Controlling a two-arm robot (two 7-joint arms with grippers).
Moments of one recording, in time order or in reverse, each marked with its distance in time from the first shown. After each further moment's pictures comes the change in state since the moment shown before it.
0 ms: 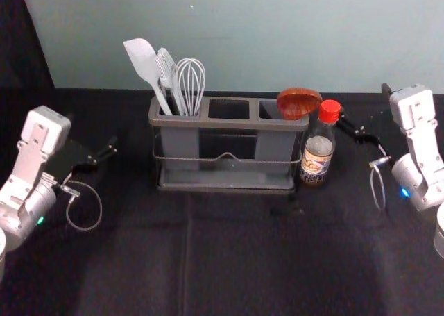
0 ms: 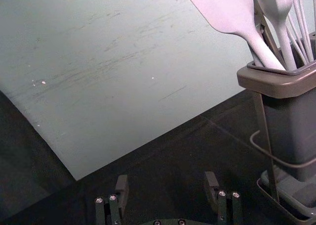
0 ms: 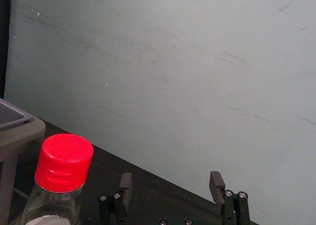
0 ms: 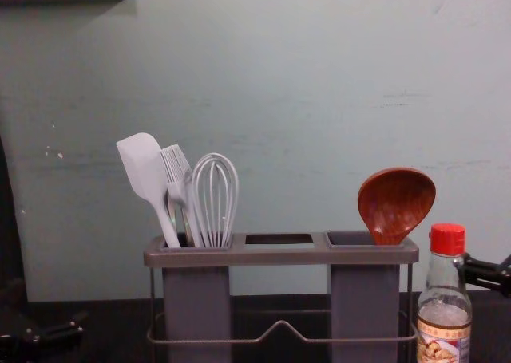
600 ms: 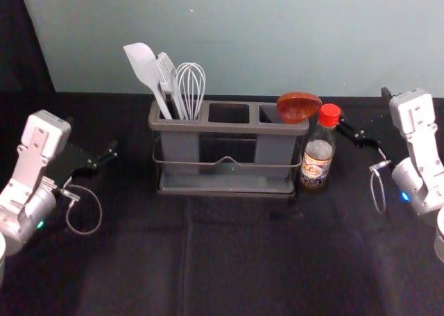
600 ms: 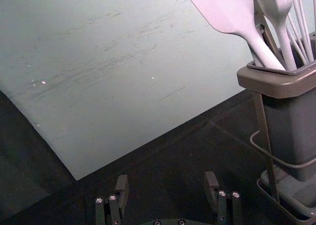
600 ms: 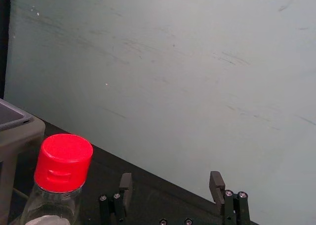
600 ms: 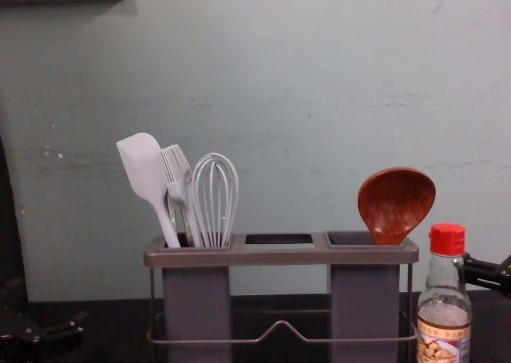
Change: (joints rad) left arm 0.000 0.000 0.000 0.000 0.000 0.000 0.000; right arm 0.000 0.000 0.000 0.000 0.000 0.000 -0.001
